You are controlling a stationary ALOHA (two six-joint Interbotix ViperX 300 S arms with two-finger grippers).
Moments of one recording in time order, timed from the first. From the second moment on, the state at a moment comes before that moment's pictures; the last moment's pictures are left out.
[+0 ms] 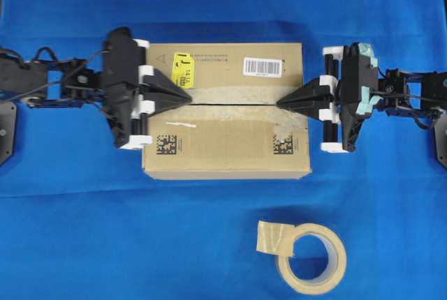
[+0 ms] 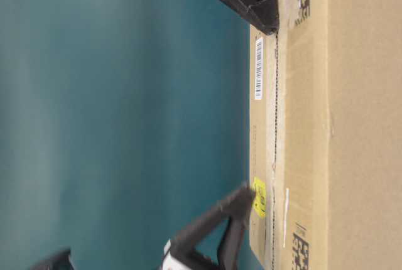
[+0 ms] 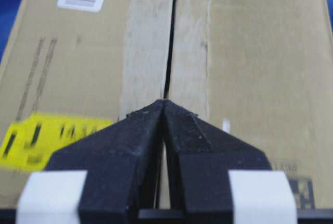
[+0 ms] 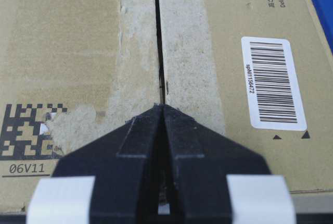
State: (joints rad) left arm 0.07 -0.22 0.92 -0.03 -0.26 0.01; right arm -0.08 -0.23 1.03 0.12 -0.33 -0.01
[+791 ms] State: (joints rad) left arm 0.07 -0.30 1.17 -0.03 -0.54 0.02; right arm -0.08 -0.23 1.03 0.12 -0.35 -0.01
